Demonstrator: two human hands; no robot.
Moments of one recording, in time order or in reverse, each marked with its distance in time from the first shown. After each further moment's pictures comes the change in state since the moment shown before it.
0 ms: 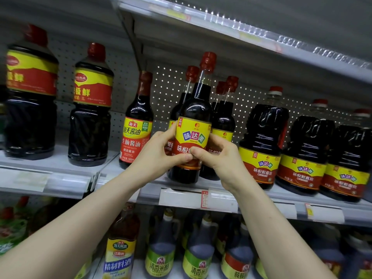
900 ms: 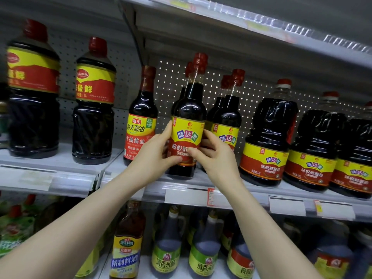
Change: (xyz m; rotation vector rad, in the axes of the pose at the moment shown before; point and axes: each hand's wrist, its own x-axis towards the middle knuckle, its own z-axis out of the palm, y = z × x) left_hand -0.009 -0.018 -0.006 0.063 0.013 -0.049; right_hand -0.001 0.015 0.027 -0.296 0.131 0.009
